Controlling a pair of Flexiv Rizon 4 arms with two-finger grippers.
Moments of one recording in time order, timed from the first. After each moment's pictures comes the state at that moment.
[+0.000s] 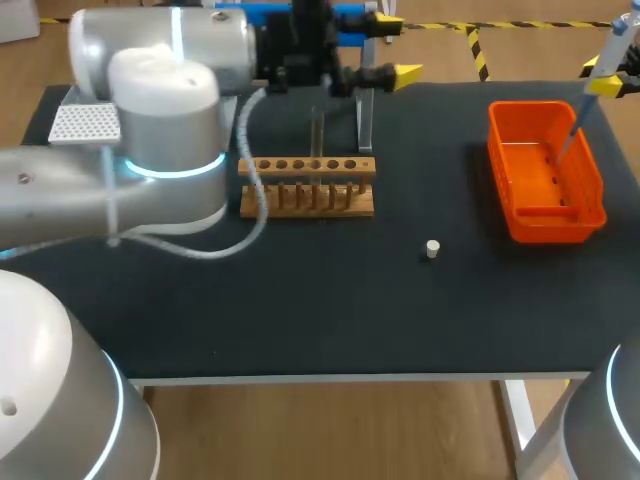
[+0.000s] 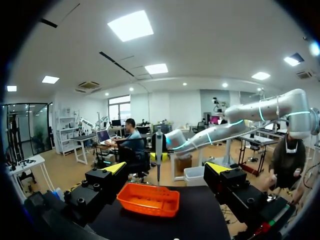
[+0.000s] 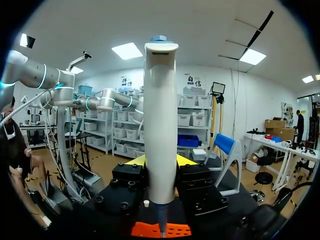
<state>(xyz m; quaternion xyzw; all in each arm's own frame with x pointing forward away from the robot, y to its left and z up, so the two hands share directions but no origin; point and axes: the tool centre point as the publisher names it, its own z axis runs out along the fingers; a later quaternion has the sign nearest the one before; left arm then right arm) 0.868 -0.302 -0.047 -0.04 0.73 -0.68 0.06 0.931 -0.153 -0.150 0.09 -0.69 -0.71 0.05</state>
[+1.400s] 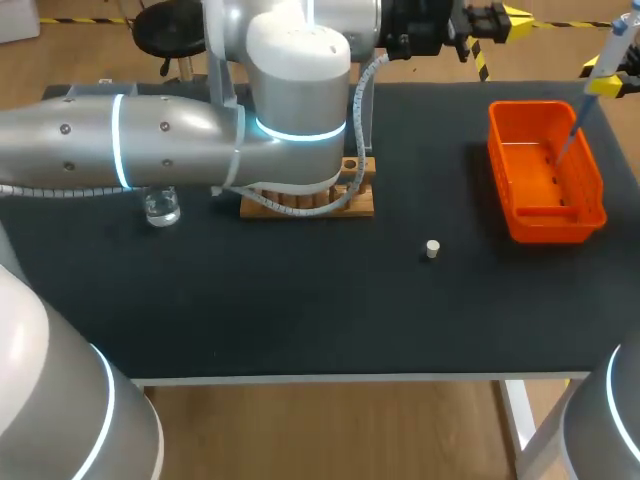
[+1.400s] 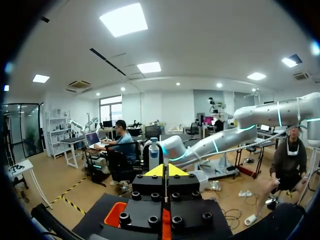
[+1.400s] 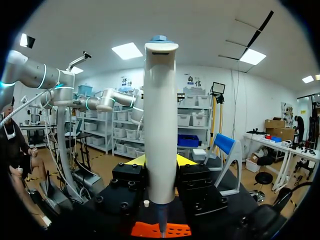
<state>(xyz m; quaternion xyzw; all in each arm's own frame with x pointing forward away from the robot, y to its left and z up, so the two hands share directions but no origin) 0.894 -0.438 -0.035 -0.01 0.73 -0.68 0.03 0.931 -0.153 -0.150 0.09 -0.69 -0.71 0.05</state>
